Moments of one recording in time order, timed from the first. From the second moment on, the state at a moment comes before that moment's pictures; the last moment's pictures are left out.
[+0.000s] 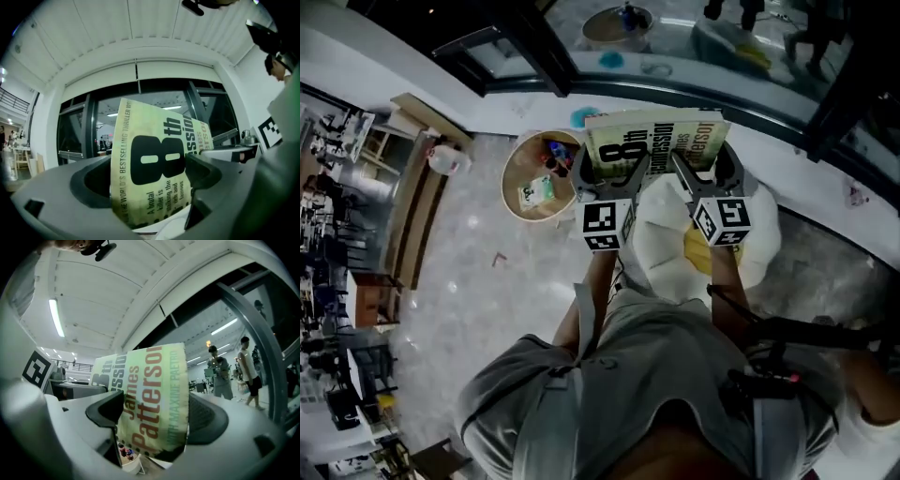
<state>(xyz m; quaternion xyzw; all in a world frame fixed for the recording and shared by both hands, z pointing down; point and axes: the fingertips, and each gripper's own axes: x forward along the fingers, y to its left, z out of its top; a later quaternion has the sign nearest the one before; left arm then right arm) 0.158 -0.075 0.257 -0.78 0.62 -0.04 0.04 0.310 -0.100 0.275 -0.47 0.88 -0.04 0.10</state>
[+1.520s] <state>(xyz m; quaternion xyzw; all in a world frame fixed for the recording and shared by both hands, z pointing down) -0.447 -0.075 0.313 -0.59 0.81 0.00 -0.03 -0.328 -0.175 0.319 -0.22 0.97 -0.05 0.00</state>
